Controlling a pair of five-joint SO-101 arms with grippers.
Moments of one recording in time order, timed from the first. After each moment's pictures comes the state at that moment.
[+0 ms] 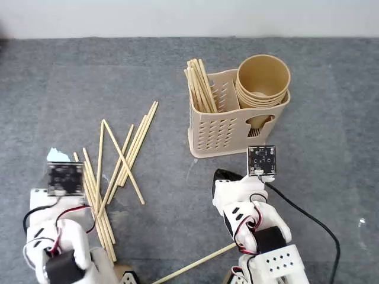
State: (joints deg) left arm -26.5 -103.3 77.8 67.6 -20.5; right arm -19.8 -82.0 89.9 38.7 -16.9
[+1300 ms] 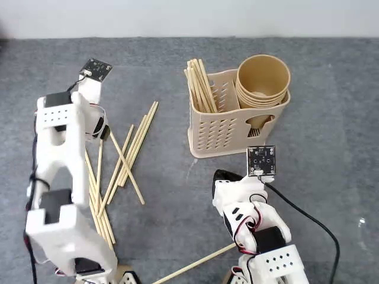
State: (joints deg) left arm -14.2 18.0 -1.8 74.7 -20.5; right arm -19.8 -82.2 90.8 38.7 -16.9
